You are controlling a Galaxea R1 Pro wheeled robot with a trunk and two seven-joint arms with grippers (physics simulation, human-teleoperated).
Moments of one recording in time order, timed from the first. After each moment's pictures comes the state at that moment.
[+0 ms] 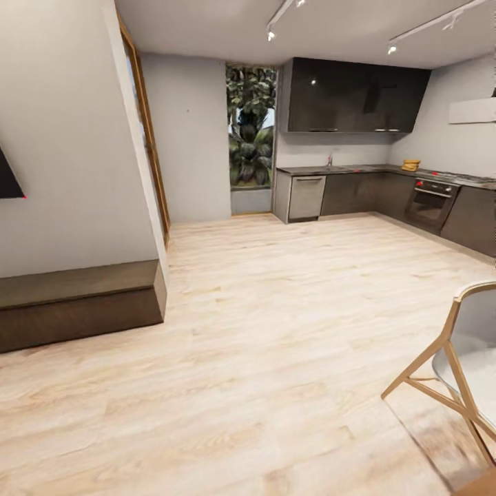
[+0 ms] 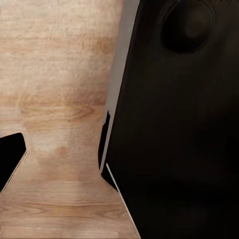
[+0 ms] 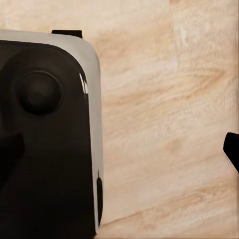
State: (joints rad) left arm -0.01 0.06 0.20 -0.03 0.00 -0.01 0.00; right arm -0.01 -0.08 0.00 -0.07 0.00 -0.14 -0.08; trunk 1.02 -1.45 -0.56
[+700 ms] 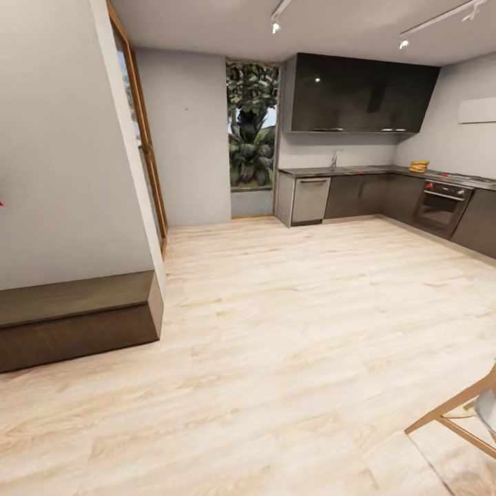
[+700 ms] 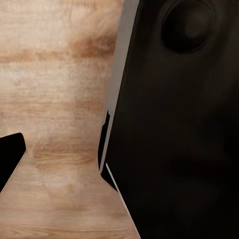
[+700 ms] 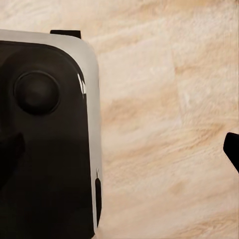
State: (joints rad) left arm -0.01 0.06 0.20 -0.03 0.00 -0.01 0.00; right arm -0.01 -0.08 0.00 -0.07 0.00 -0.14 -0.08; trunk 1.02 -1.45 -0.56
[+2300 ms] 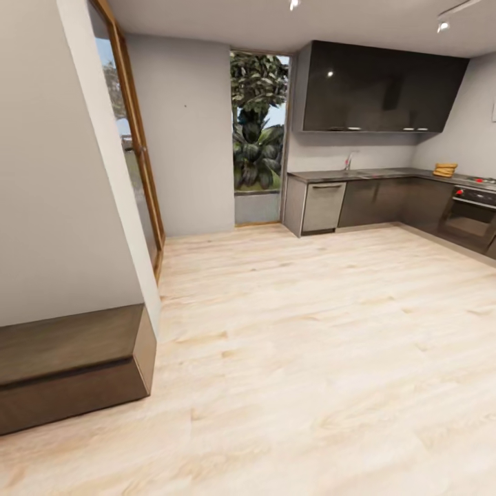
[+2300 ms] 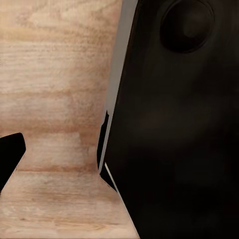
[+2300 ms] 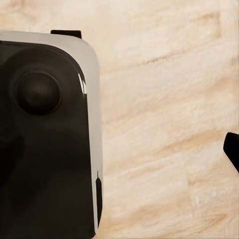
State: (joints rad) left arm -0.01 0.06 0.20 -0.03 0.00 -0.01 0.00; right arm -0.01 -0.08 0.00 -0.07 0.00 -0.14 -0.08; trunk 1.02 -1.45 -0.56
